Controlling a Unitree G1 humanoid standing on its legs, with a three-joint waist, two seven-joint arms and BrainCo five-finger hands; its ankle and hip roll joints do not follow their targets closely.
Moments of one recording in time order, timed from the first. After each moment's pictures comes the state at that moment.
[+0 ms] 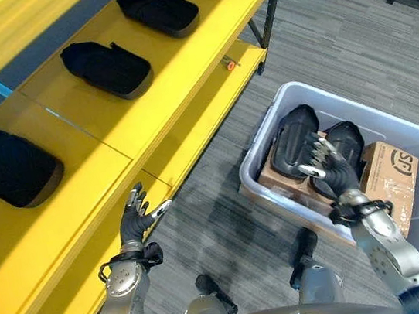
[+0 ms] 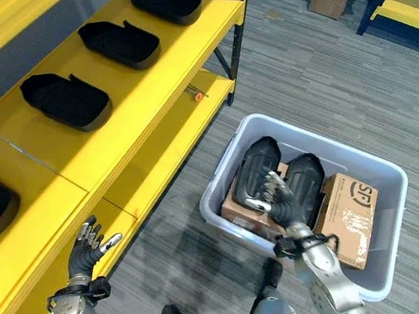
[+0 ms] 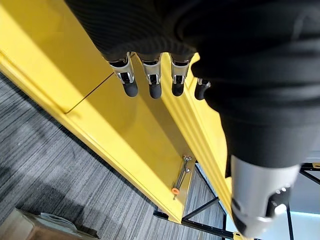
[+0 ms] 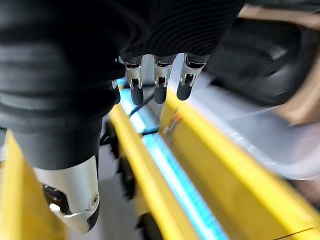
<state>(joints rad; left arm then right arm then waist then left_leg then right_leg) 0.24 0.32 -0.01 0.12 -0.38 -0.10 0.13 0.10 -0.35 0.17 -0.08 0.49 -0.10 0.00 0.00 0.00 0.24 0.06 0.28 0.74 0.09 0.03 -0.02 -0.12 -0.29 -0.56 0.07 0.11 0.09</state>
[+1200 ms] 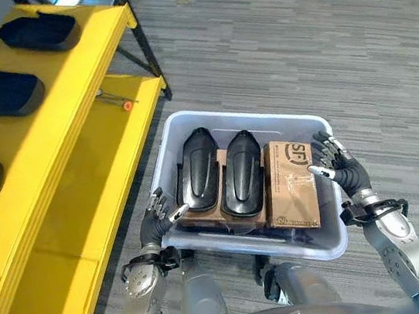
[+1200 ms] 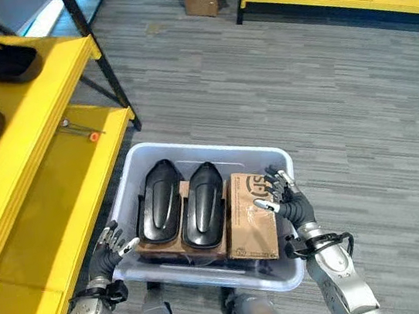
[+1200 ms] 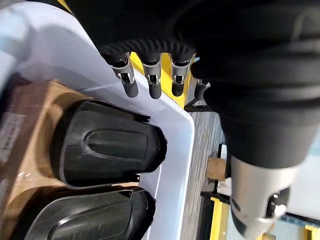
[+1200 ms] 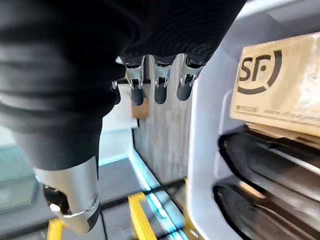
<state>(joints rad) 0.23 0.28 -0.08 0.12 -0.38 -0.10 0.12 0.15 -0.39 0.13 -0.09 0.51 -0.11 0.01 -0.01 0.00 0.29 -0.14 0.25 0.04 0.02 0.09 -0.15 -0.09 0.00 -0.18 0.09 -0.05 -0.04</state>
